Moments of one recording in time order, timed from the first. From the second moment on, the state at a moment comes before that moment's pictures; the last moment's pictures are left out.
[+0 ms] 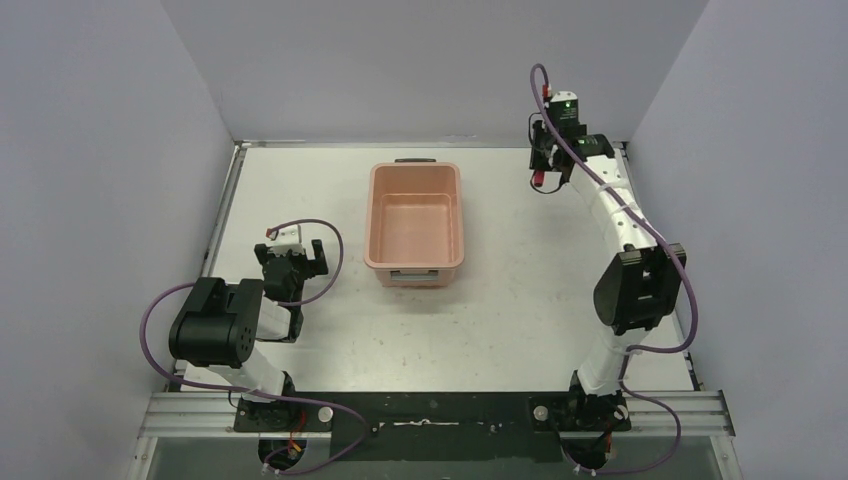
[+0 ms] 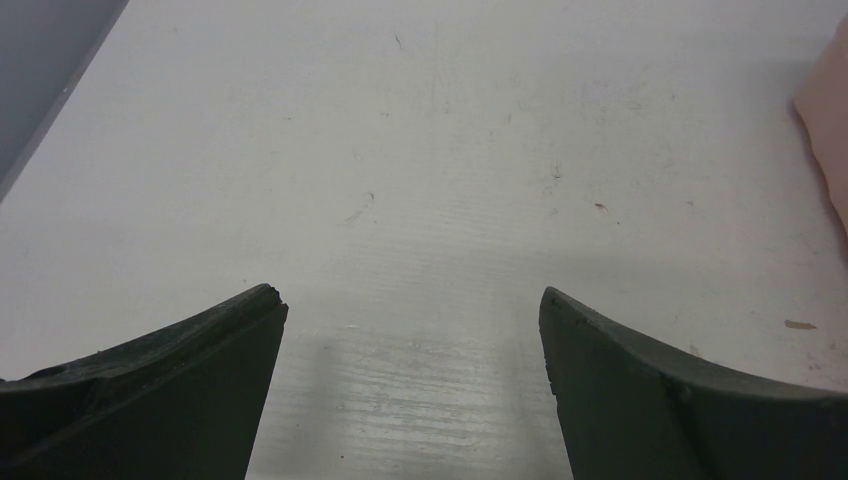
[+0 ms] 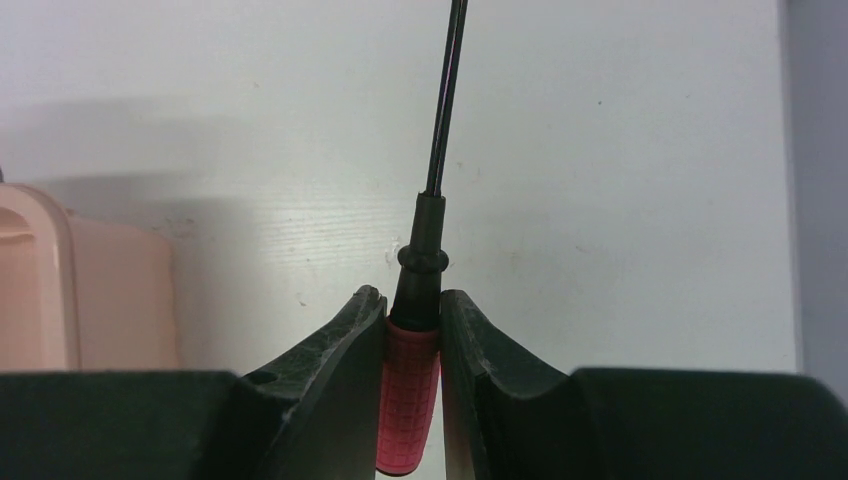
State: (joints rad) left arm -0.06 1.61 0.23 1.18 -0.17 -0.04; right arm 0.17 1.85 1.76 -0.67 0.16 0.14
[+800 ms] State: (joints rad) left arm -0.06 1.61 0.23 1.18 -0.17 -0.04; right arm 0.47 1.81 2.24 -0.97 0.39 0.21
